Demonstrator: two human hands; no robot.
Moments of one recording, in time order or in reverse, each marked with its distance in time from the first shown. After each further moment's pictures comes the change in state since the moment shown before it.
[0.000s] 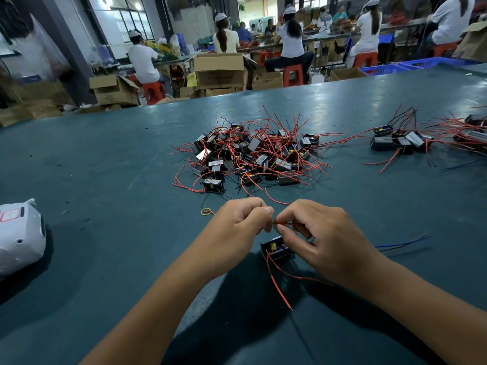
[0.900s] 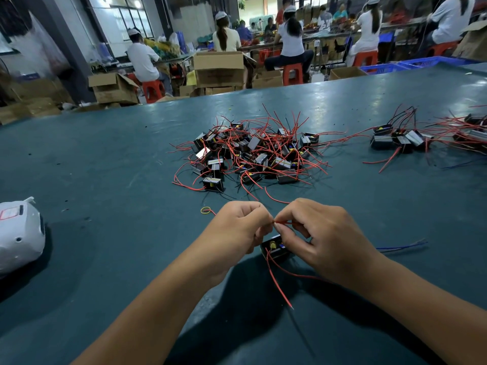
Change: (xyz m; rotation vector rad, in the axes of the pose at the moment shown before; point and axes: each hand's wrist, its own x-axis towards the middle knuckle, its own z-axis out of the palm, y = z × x) left_hand 0.000 0.001 0.008 -0.288 -0.006 -0.193; right_hand 0.001 0.000 0.001 -0.057 0.004 -0.021
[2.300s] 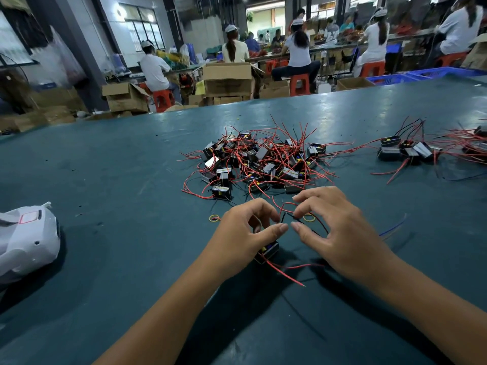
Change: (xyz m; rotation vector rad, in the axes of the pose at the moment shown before) left_hand 0.019 -0.026 -0.015 0.279 0.104 0.319; right_hand 0.005 0.016 -0.005 0.032 -0.028 0.195
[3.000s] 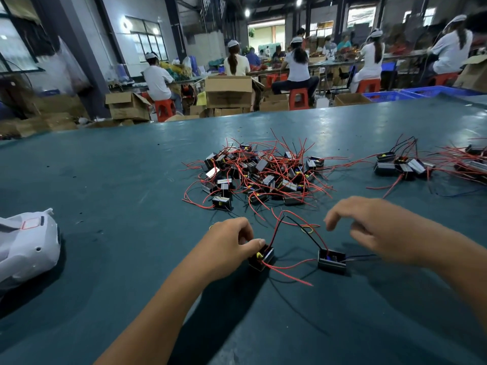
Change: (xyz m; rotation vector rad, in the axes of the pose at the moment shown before) left_hand 0.004 -0.016 -0.025 0.501 -0.084 -0.192; right_hand 0.020 0.033 -0.070 -0.289 -0.573 0.092
